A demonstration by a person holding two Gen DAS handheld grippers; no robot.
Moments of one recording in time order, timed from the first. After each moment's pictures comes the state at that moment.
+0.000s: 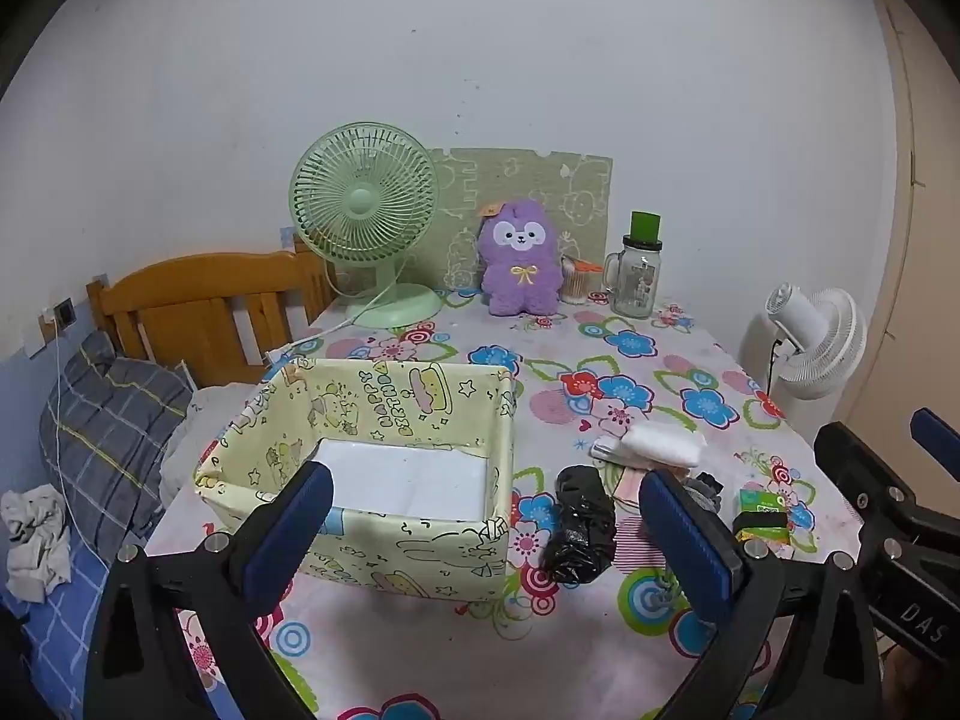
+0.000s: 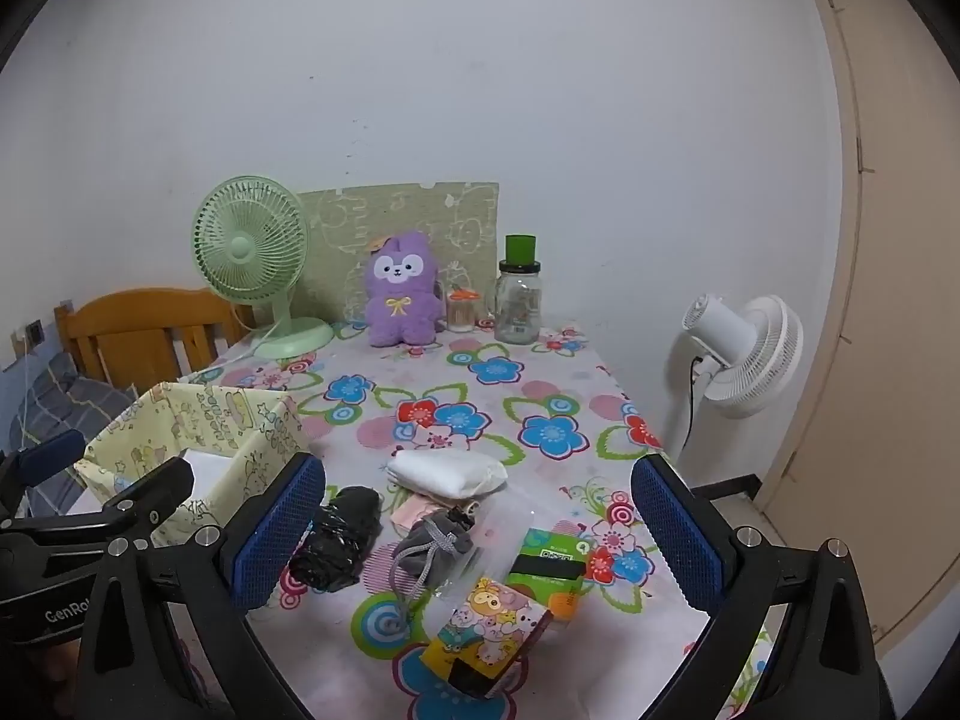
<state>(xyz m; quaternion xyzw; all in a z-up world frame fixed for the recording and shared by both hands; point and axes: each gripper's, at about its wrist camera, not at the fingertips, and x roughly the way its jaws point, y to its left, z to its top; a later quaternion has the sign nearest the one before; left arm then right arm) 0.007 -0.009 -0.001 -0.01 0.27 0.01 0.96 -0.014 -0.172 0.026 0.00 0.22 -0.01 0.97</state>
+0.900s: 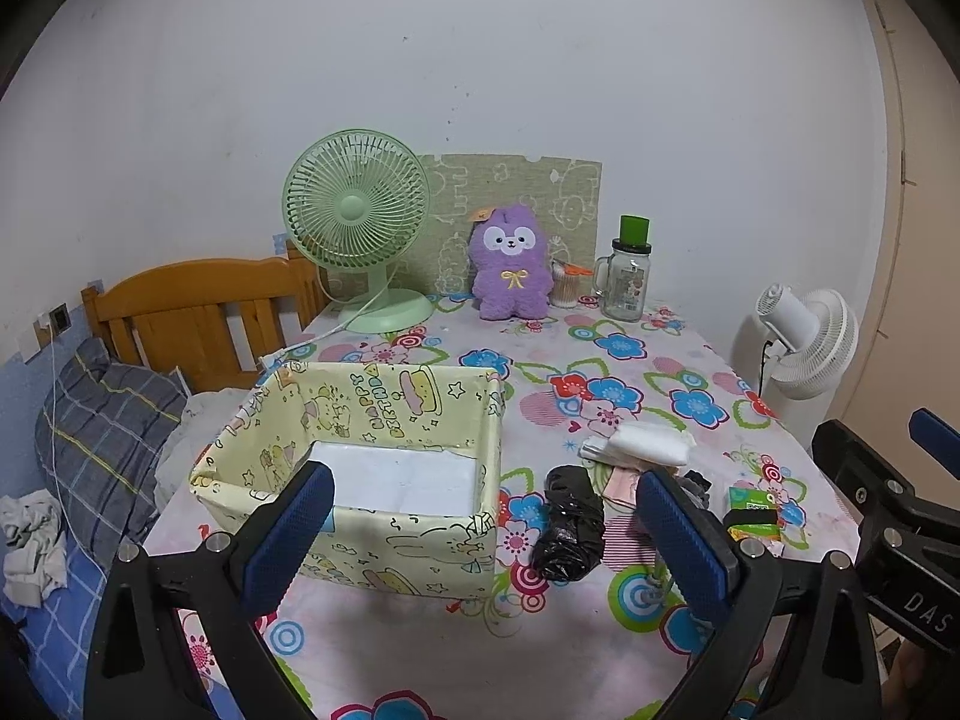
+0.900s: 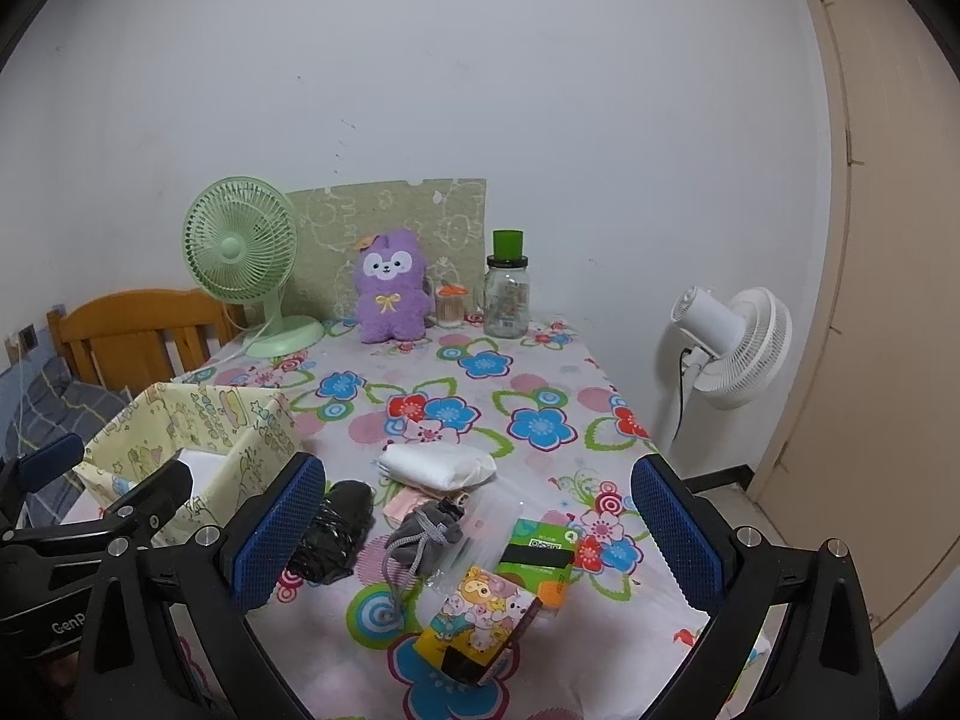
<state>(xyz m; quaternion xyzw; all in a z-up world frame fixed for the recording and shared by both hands) 0.001 -0.009 0.004 -0.01 0.26 0.00 0.97 -0.021 -0.177 0.029 0.01 0.23 -0.02 0.97</state>
